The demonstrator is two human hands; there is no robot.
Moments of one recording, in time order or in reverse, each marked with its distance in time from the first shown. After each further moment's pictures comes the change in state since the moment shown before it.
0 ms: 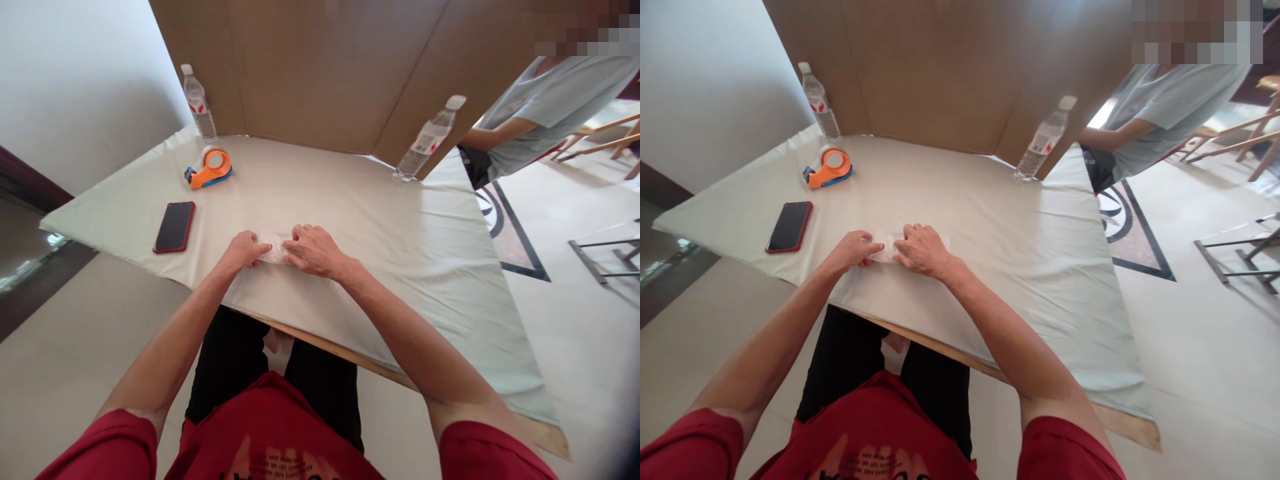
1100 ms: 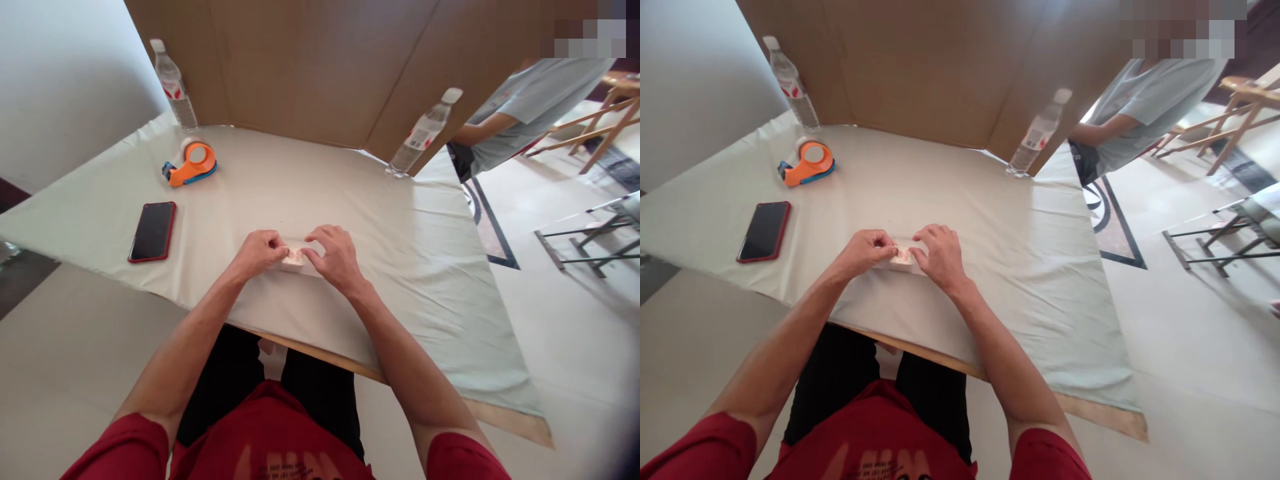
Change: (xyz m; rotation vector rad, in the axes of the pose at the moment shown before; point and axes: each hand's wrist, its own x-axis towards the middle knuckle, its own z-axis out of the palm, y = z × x) left_hand 0.002 0.021 0.029 -0.042 -0.104 0.451; right_hand -0.031 0.017 0.025 0.484 0.445 0.394
